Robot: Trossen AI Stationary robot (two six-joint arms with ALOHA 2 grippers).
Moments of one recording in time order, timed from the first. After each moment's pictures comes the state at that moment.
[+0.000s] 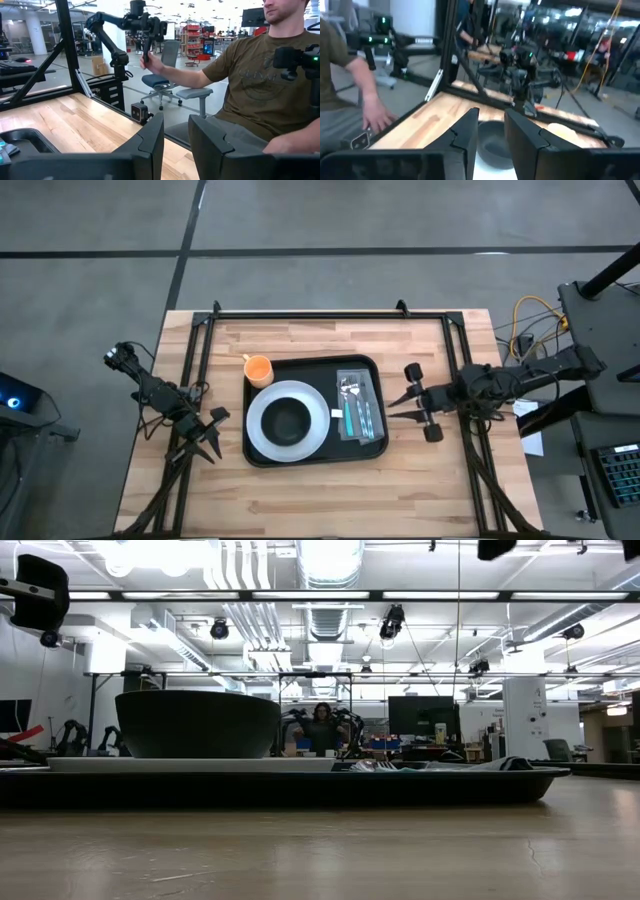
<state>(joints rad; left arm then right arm) -0.66 0.05 0.01 0.04 0.17 0.00 0.24 0.77 0.53 0.21 -0.03 -0.16</state>
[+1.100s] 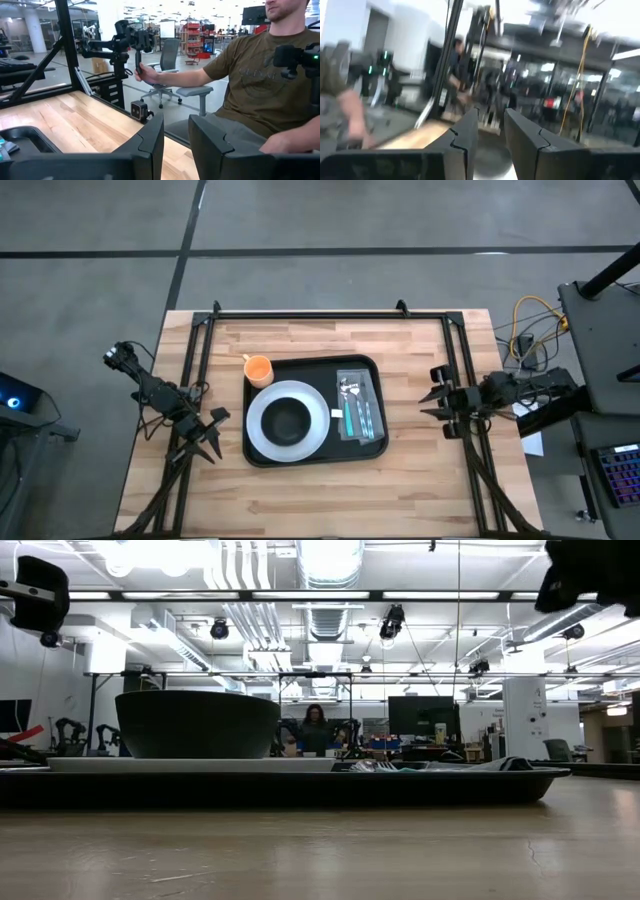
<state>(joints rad) -0.66 0.06 0.01 0.04 0.17 0.00 0.24 0.02 0.01 0.31 -0.02 -0.21</state>
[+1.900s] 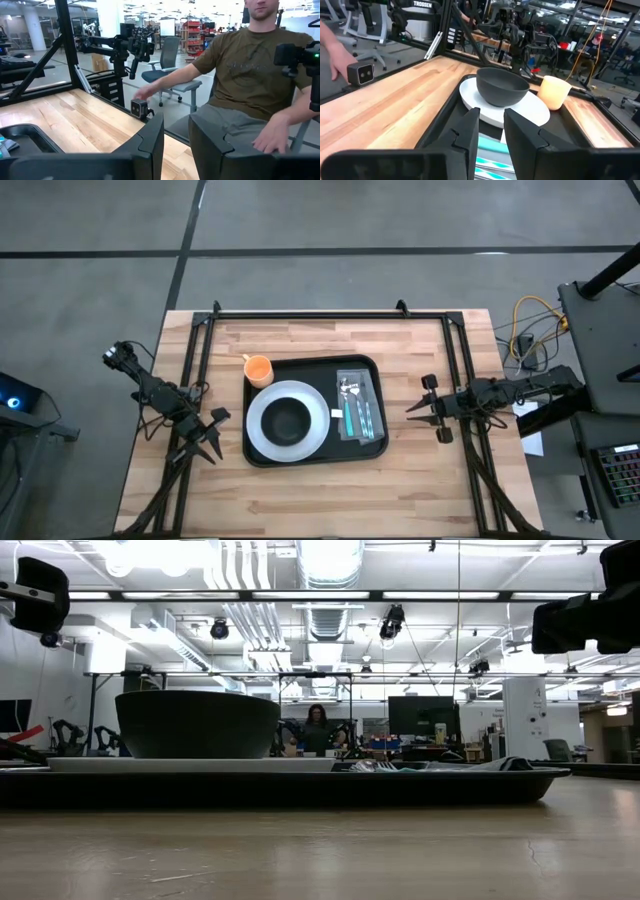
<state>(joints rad) -0.66 0.07 0.01 0.04 0.17 0.00 0.24 0.08 0.01 0.00 0.01 -0.20</state>
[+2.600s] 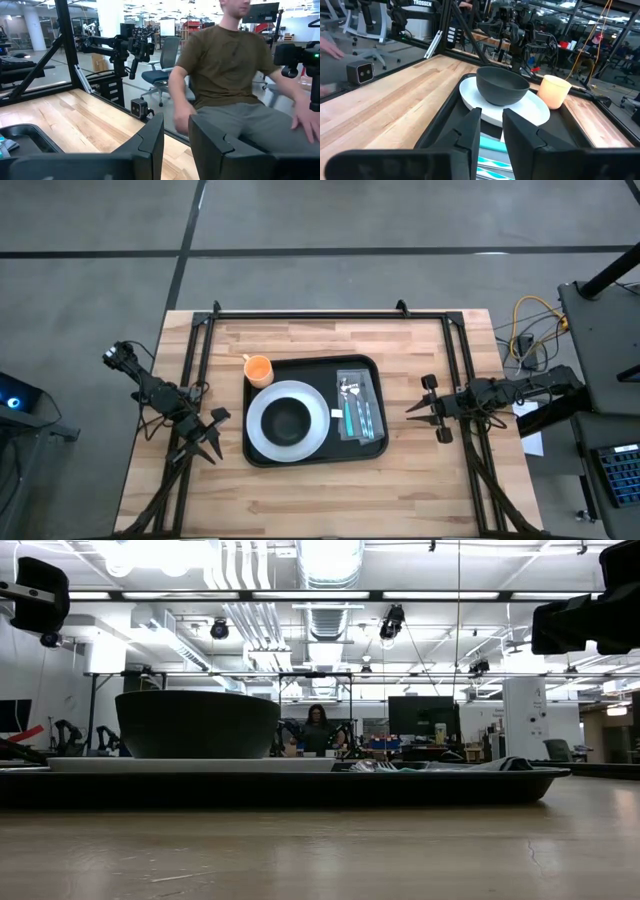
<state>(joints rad) -0.66 0.07 0.01 0.04 0.17 0.00 0.24 0.09 0.01 0.00 0.01 -0.20</state>
